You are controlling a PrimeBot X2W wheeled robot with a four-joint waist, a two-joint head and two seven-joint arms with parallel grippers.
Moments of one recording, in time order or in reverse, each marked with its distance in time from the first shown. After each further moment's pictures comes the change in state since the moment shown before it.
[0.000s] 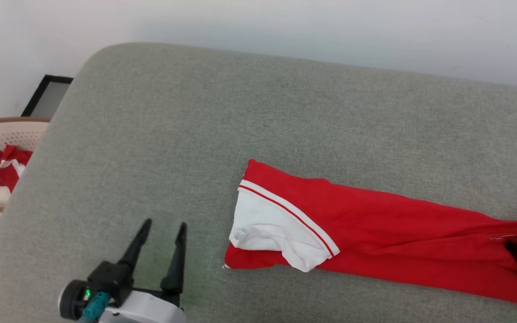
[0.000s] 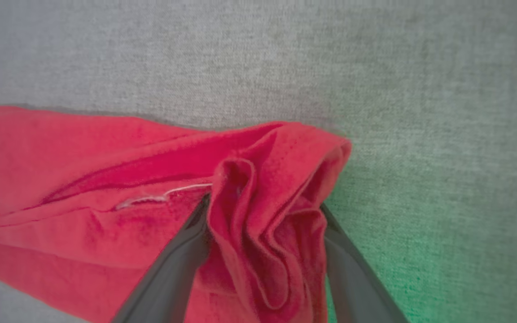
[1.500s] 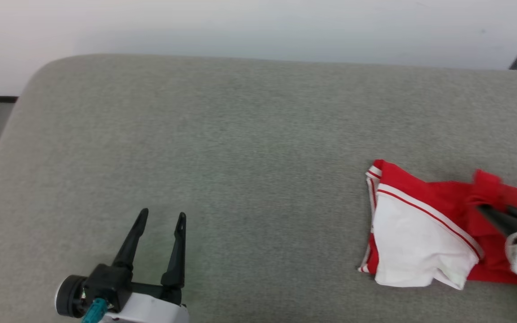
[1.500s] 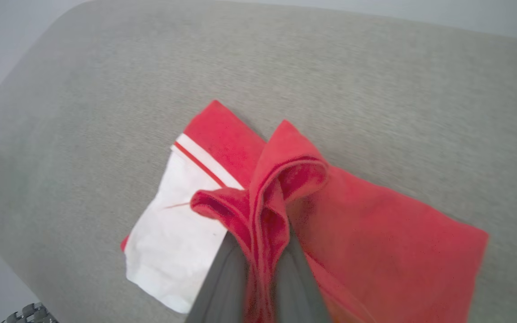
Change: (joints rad) left arm 0.044 -0.181 0.207 -0.100 0.221 -0.125 -0.002; right arm 0.065 -0.028 -0.092 -0.518 -0.137 0.001 0.060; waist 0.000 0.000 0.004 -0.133
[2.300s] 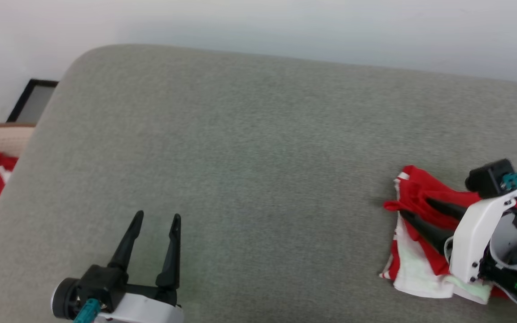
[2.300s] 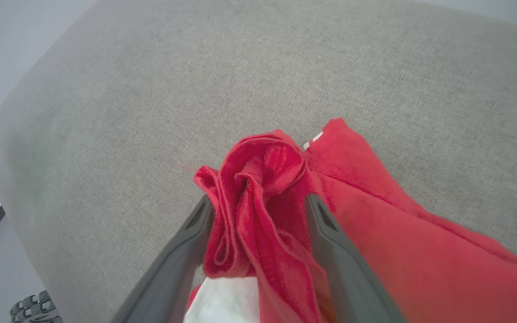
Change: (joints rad) left arm 0.002 0.009 0.007 0.013 -0.032 -0.001 0.000; right arm -0.110 0.168 0.189 0.112 -0.124 0.000 -0.056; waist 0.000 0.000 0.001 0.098
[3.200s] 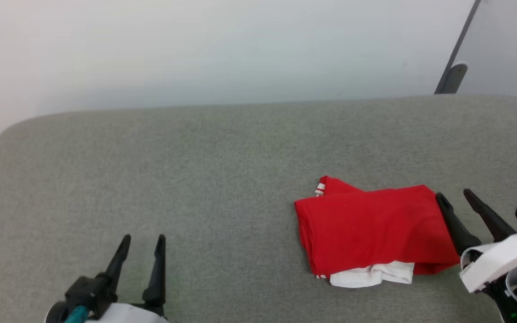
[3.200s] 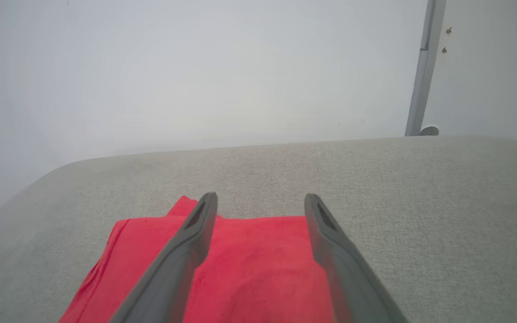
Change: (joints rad) left arm 0.006 0.036 0.019 0.131 -0.094 0.000 0.000; right arm 0.025 0.022 0.067 0.295 0.059 0.000 -0.723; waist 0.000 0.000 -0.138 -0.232
